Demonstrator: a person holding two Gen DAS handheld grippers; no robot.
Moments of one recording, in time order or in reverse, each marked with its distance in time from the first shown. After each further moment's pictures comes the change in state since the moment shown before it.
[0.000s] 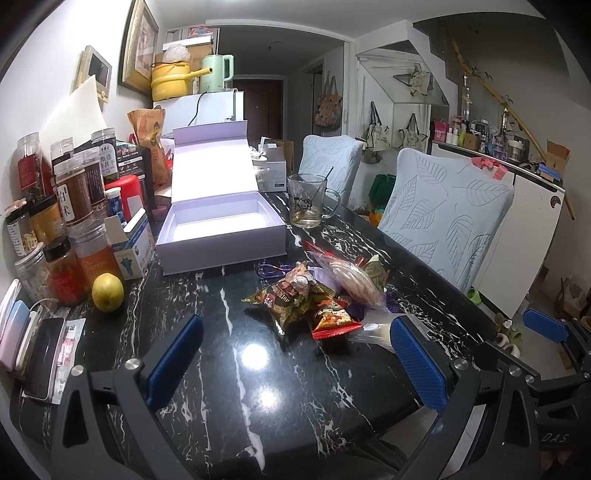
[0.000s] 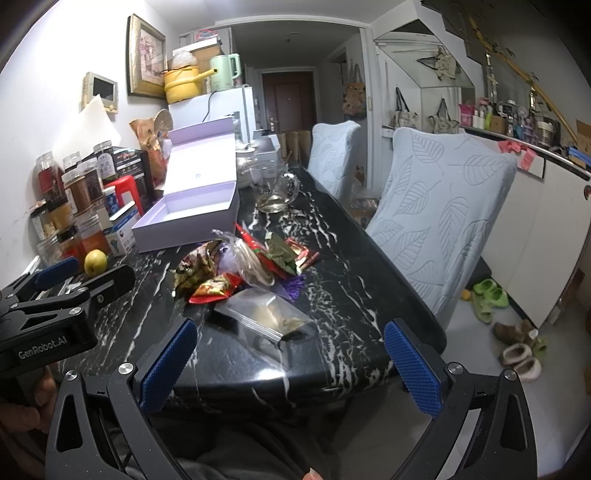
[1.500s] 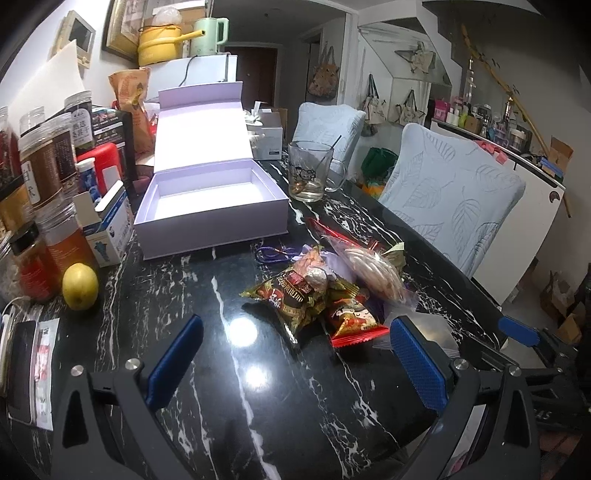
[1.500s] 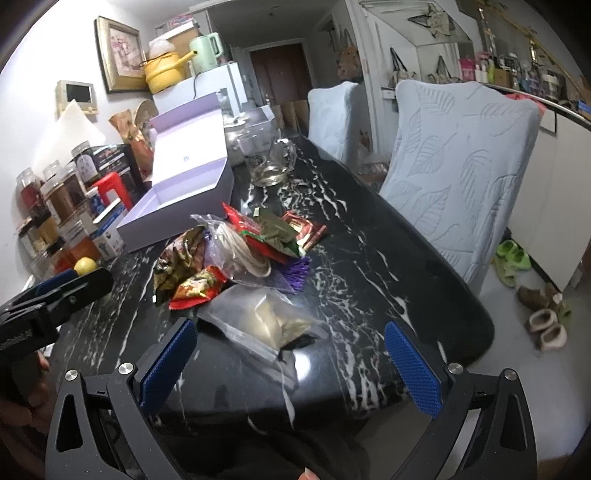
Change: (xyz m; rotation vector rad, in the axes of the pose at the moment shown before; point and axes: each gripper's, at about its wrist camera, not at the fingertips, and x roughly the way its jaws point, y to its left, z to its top) left arm 0.057 0.024 0.014 -0.021 0.145 -0.071; right arm 0.067 -0.016 0.002 0.109 0.113 0.072
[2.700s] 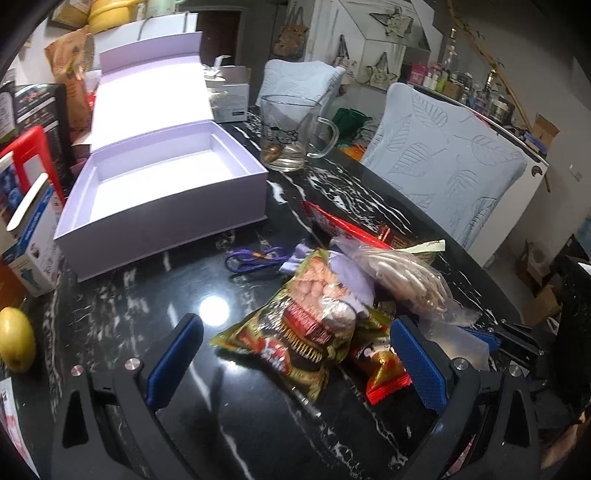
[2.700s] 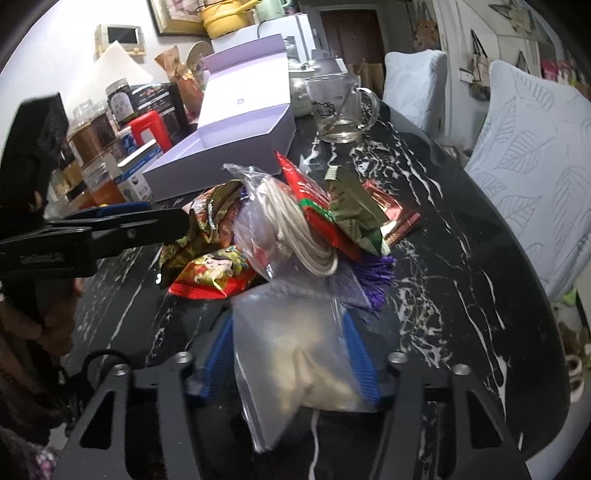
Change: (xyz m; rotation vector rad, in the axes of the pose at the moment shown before) left arm 0.092 0.019 0.034 0.061 0.167 -0.154; right arm 0.081 0.015 0.013 -0.161 0.171 0.212
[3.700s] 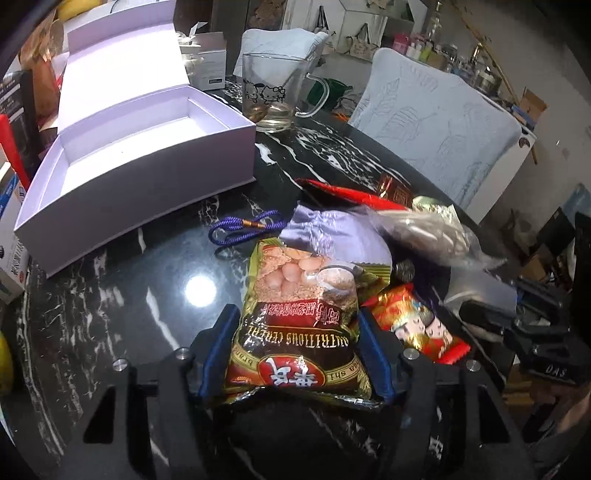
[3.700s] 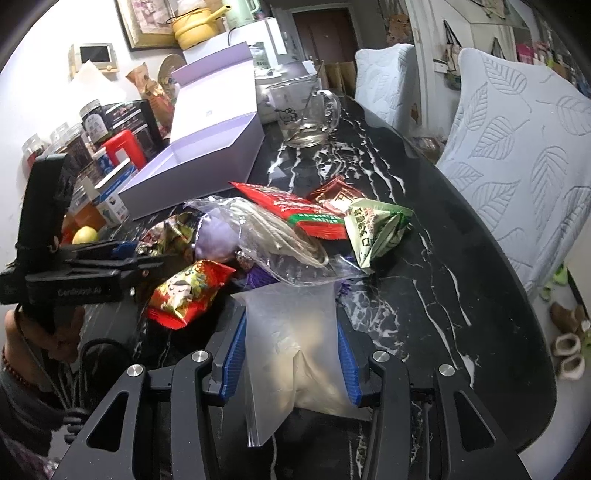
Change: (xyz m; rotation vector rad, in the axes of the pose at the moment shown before) left arm 0.023 0.016 -0.012 0.053 0.121 -0.067; right arm -0.005 -0.020 0.007 0.065 -0.011 -0.065
